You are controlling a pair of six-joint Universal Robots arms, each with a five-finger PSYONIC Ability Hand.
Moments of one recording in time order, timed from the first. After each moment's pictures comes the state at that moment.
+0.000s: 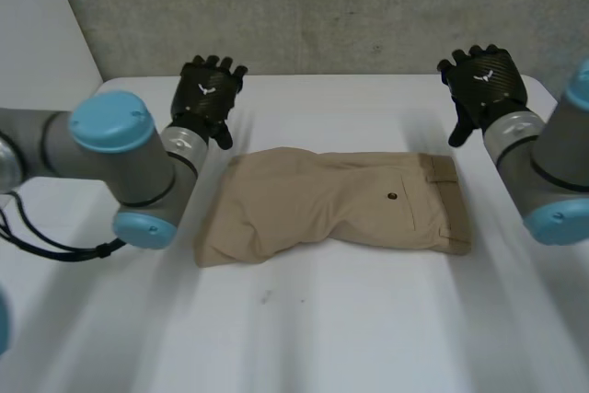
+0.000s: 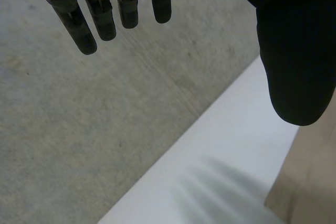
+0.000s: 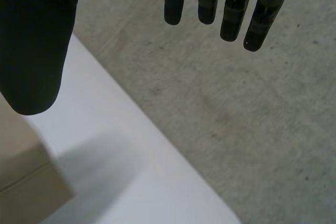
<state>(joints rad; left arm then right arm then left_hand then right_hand) 4.25 -2.29 -1.15 3.53 -1.55 3.55 1.84 -1.05 1.30 -0.26 1.48 2.65 0.20 0.20 0.21 0.21 0.05 0.21 0.22 0.22 0.24 0.06</state>
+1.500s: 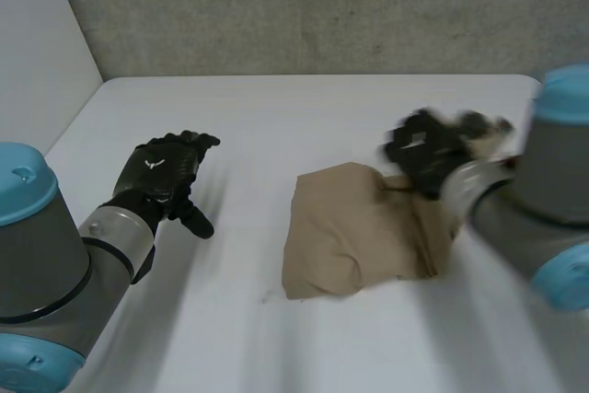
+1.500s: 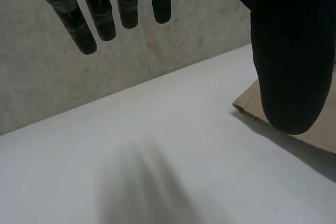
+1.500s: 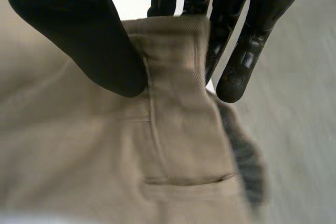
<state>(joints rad) 4.26 -1.76 -1.78 3.34 -1.60 3.17 2.04 -1.16 1.41 0.04 1.39 2.19 0.20 0.20 0.21 0.21 0.05 0.95 1.18 1.19 1.19 0.97</state>
